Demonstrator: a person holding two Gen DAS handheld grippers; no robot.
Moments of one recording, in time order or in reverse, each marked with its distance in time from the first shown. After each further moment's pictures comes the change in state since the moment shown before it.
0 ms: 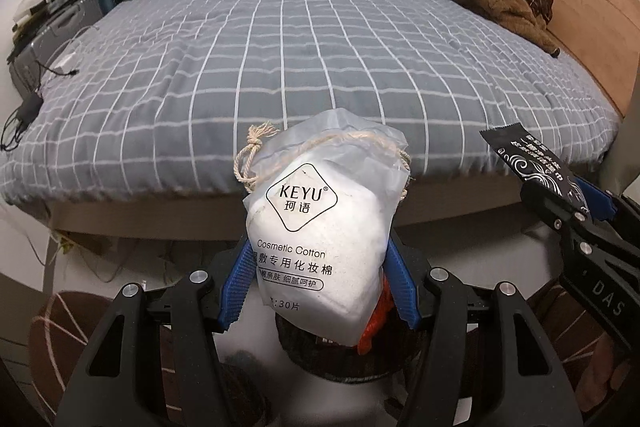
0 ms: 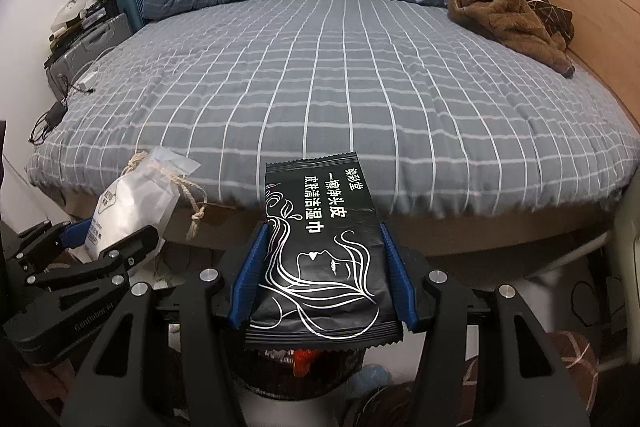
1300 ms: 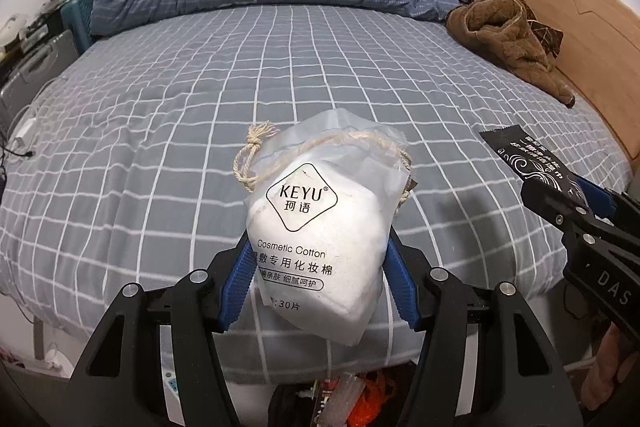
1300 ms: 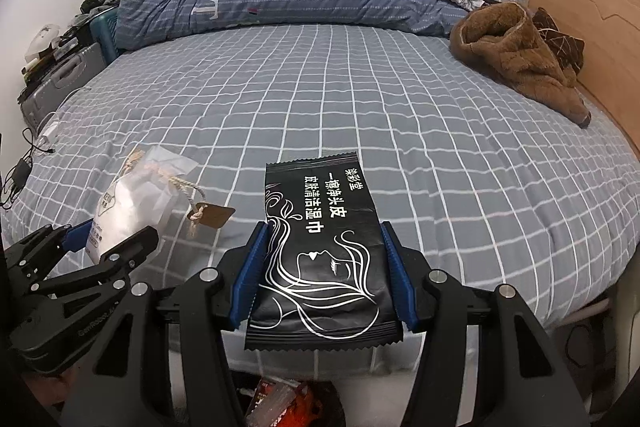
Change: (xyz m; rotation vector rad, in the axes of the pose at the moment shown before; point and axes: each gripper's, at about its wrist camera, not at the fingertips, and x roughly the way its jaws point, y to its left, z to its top) left arm 0.073 -0.007 0.151 0.012 -0.120 -0.031; right arm 0.082 -0.029 0.148 0.014 -0.074 -0.027
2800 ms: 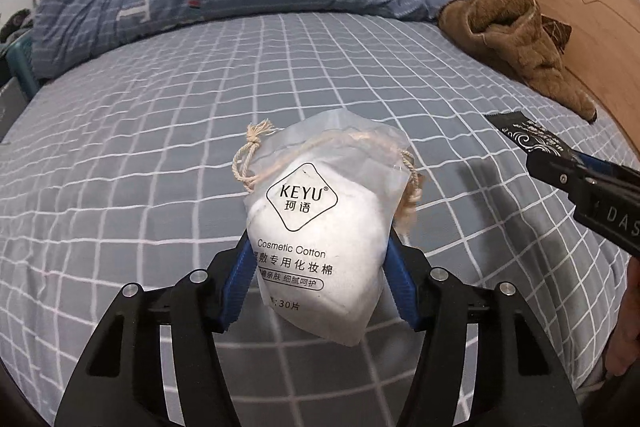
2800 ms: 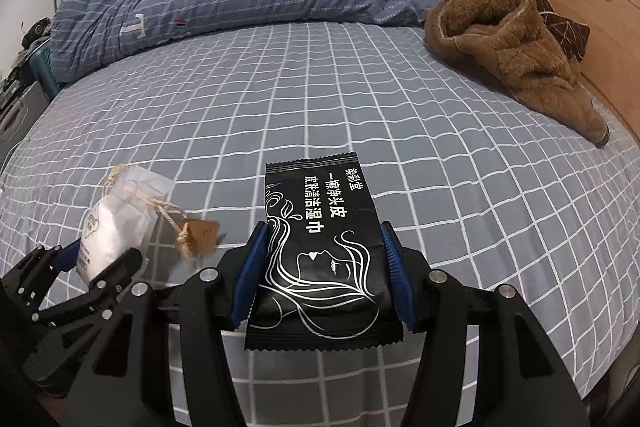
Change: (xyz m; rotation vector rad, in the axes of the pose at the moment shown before) left arm 0.149 -0.055 0.134 0.083 -0.015 -0.031; right arm 0.147 -0.100 0.129 0.072 0.038 -0.058
